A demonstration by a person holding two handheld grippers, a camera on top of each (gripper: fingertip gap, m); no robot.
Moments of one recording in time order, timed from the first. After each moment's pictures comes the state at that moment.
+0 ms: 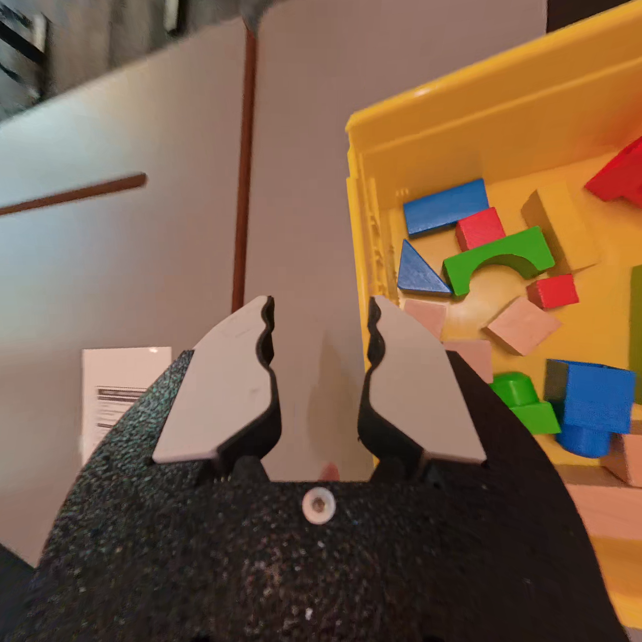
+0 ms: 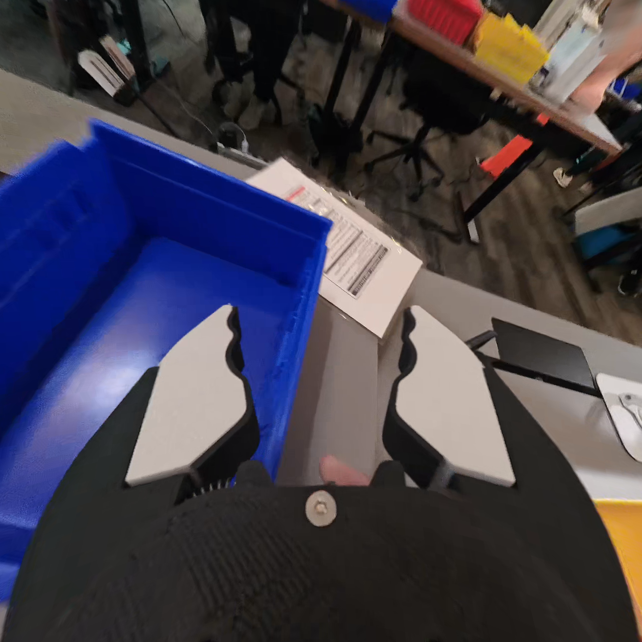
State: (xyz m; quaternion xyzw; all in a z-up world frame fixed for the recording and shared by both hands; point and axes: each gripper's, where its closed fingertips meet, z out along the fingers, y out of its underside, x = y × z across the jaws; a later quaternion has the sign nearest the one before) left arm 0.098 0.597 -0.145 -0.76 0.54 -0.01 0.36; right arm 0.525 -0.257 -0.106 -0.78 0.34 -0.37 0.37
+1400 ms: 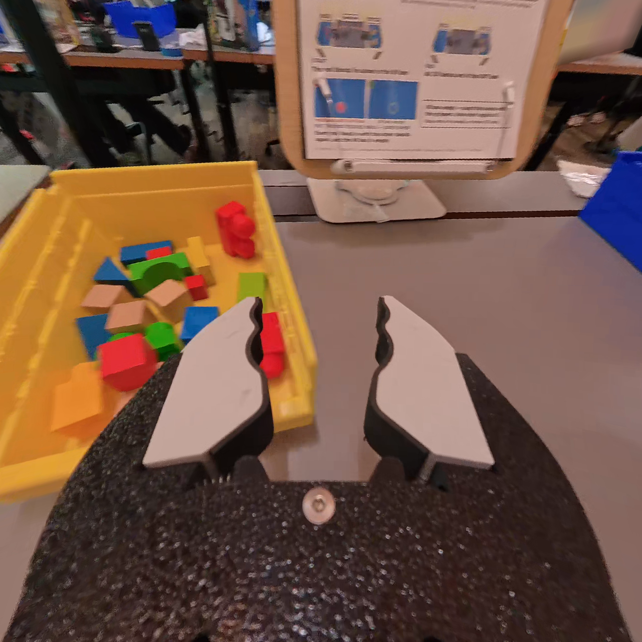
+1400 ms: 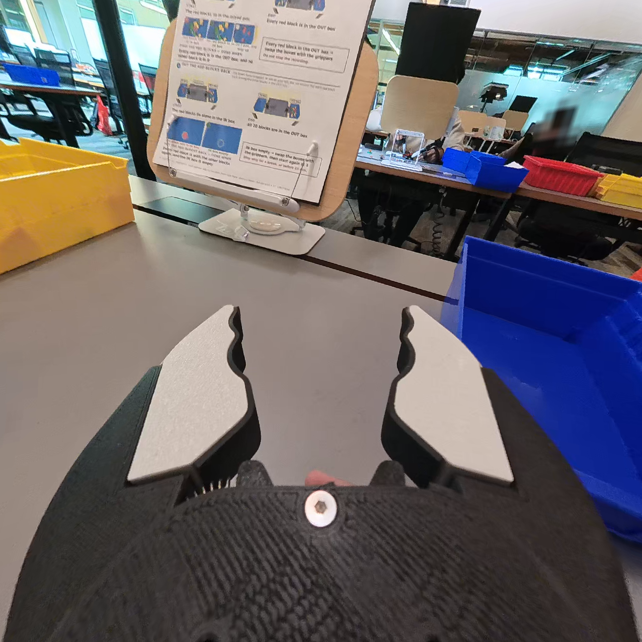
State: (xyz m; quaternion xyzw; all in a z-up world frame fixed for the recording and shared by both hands) left arm 0.090 0.323 -0.121 -0.67 0.47 -0.36 0.45; right arm 0.249 -0.049 -0.122 -0.70 0.24 -0.30 0.60
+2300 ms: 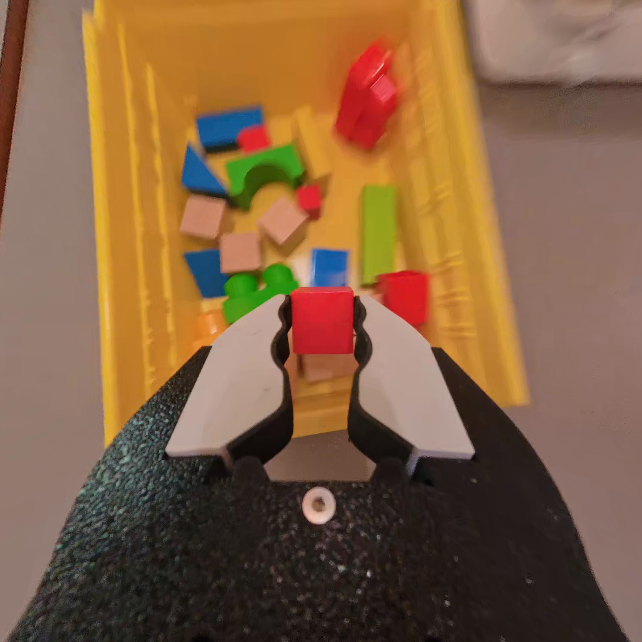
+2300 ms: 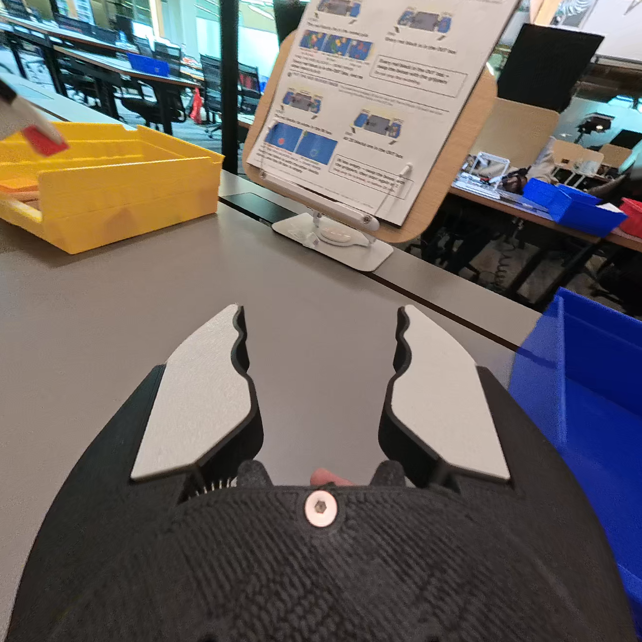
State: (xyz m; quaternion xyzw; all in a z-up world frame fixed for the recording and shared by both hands) left arm 0.081 0.429 -0.156 -0.79 0.50 -0.22 0.28; right arm 0.215 0.003 -0.120 -0.74 0.14 -0.25 0.61
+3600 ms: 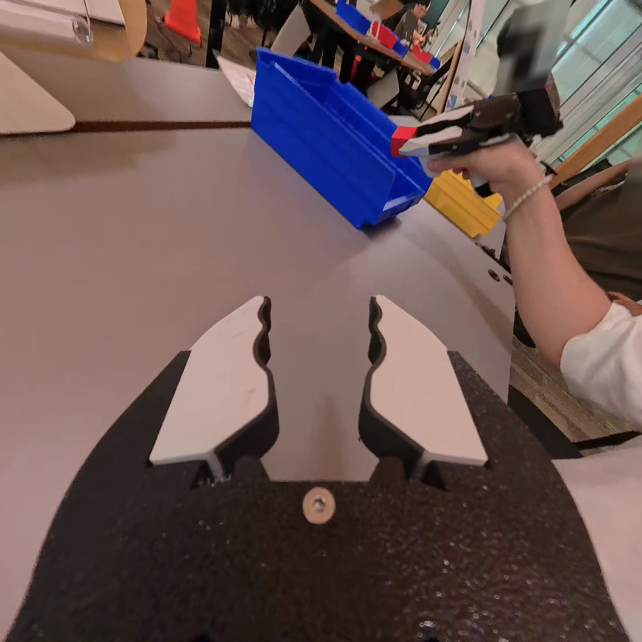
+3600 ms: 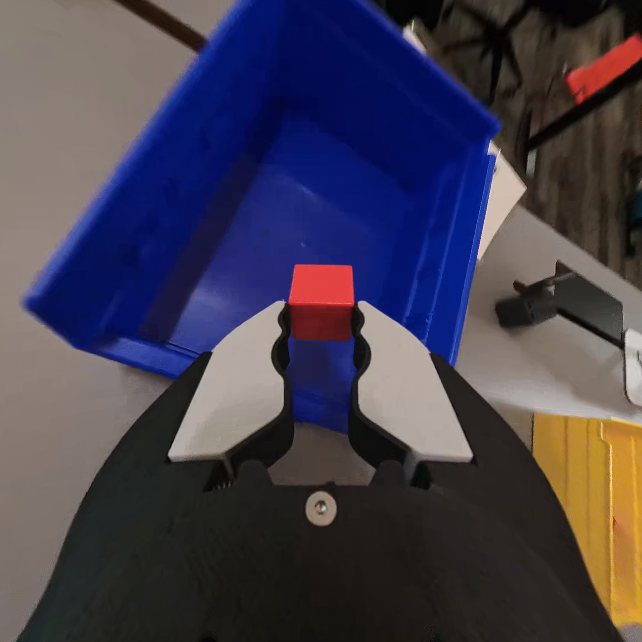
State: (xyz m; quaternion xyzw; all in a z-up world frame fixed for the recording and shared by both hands) left arm 0.140 0.117 -0.147 -0.51 0.63 -0.57 0.11; right arm 0.403 -0.201 -0.157 -0.86 0.32 -0.31 0.24
